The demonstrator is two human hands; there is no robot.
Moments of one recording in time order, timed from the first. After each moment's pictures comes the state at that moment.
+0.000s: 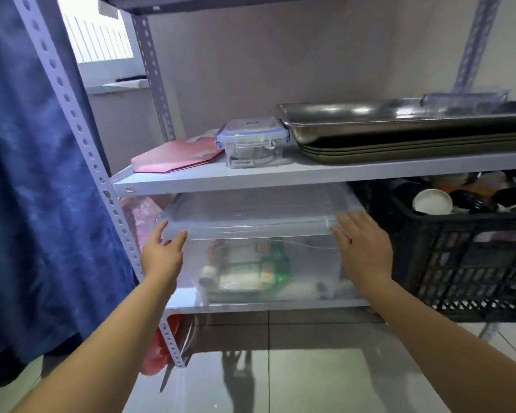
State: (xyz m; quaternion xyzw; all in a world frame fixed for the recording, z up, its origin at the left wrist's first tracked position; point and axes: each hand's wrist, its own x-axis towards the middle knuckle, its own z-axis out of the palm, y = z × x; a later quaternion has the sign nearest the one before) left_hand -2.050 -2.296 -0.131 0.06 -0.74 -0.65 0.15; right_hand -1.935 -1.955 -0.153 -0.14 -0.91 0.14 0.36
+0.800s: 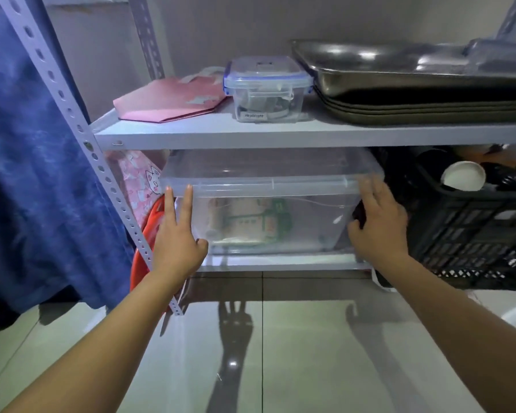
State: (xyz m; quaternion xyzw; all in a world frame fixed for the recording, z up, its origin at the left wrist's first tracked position) left_hand -2.035 -2.300 -0.161 -0.13 -0.95 -0.24 0.14; right_hand -1.935 -1.956 -0.152 -0.17 -0.94 0.12 0.26
